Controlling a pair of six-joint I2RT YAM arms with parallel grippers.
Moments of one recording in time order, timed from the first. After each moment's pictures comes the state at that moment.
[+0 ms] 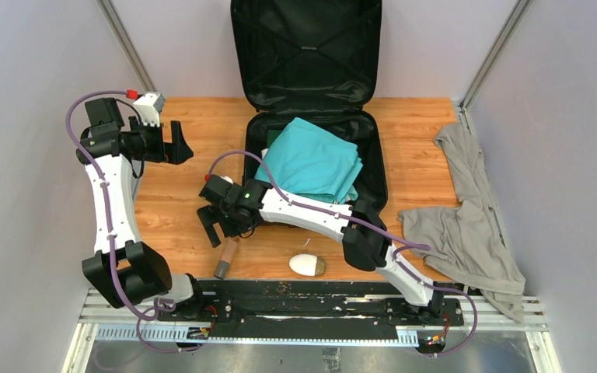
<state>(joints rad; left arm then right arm) 0.38 1.38 1.47 -0.93 0.63 0.34 1.21 2.31 2.19 -0.89 -0.03 0.62</state>
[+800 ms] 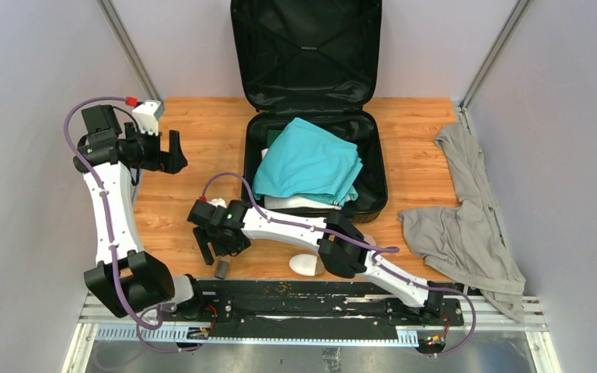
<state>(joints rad) 0.40 1.32 1.43 -0.97 0.56 0.44 1.27 2.51 2.33 -0.93 -0.01 0.74</state>
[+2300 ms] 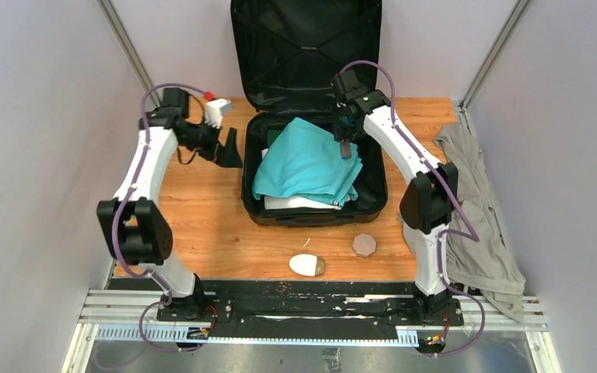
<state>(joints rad) 0.08 1.59 1.51 -1.00 0.70 0.42 0.50 2.02 2.10 -0.99 0.19 0.27</state>
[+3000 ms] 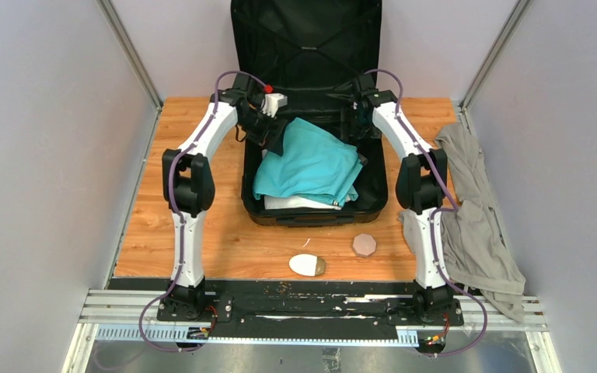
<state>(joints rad) -0.23 2.21 2.06 -0.99 0.53 0.33 0.29 2.36 2.26 -0.97 0.08 0.23</state>
